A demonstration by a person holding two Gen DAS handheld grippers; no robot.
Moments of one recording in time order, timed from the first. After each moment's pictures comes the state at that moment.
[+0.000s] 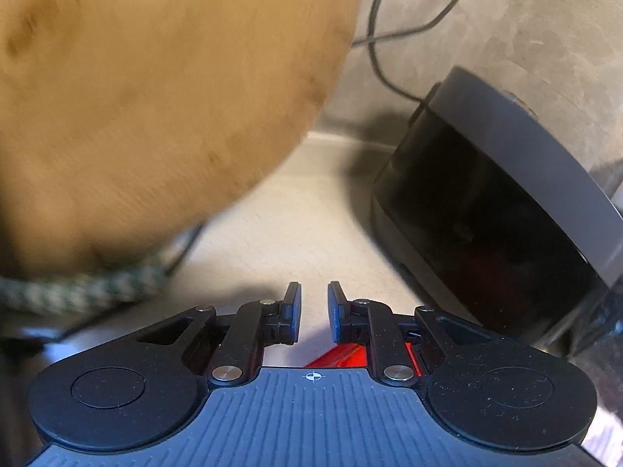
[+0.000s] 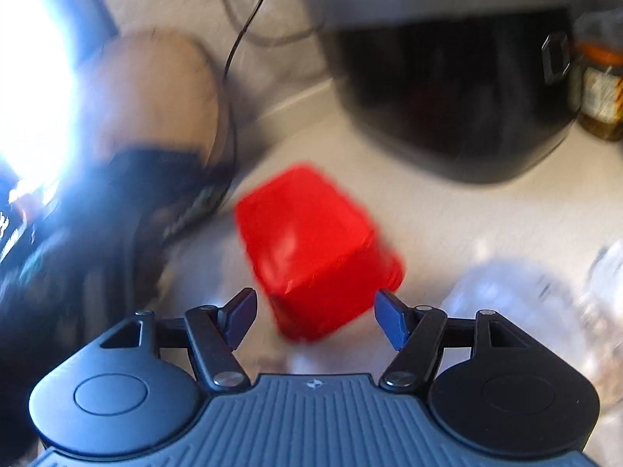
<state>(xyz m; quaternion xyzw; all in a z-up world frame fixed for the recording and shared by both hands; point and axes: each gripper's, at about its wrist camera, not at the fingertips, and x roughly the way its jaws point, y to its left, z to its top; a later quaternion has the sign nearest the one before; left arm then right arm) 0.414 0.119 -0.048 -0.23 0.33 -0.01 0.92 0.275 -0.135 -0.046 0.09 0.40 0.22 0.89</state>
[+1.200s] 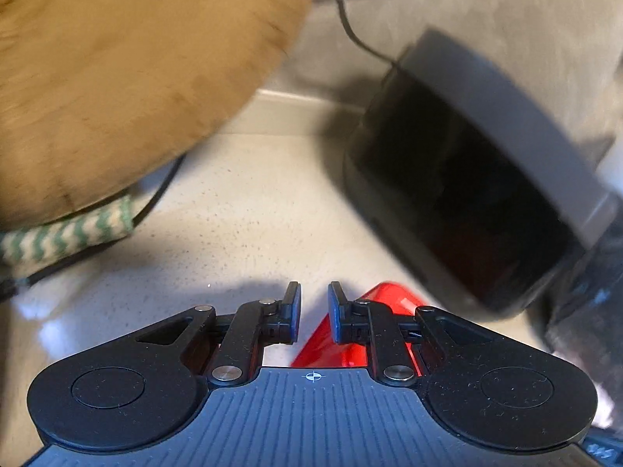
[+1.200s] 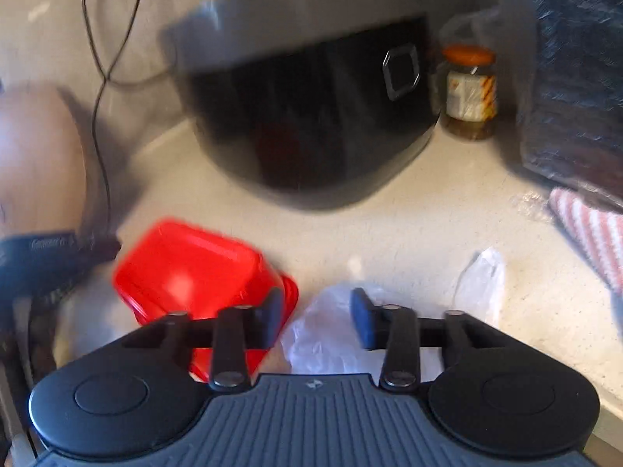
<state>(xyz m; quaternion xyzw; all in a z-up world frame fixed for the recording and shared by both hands) 0.404 0.088 -0.055 -0.20 0.36 -0.04 0.91 0.300 -0.180 -0.036 0.11 0.39 0.04 0.91</state>
